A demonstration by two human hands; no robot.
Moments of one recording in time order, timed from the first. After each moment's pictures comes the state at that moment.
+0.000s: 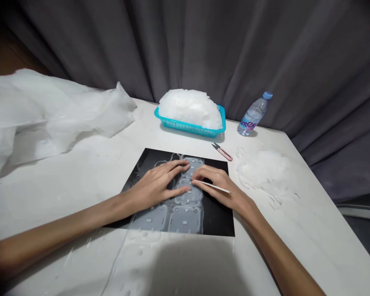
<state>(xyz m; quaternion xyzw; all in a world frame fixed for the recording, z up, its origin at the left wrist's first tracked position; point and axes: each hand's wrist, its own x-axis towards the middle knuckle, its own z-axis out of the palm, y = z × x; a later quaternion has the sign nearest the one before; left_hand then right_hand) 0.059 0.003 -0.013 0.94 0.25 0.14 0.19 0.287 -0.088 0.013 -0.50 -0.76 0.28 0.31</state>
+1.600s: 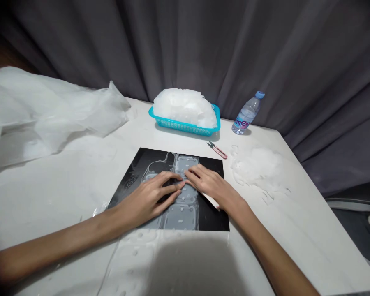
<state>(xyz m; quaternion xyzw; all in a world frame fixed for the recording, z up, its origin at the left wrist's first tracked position) 0.047 -0.026 -0.010 0.95 0.18 0.19 0.16 0.285 -0.084 -0.024 -0.49 -0.85 0.02 0.20</state>
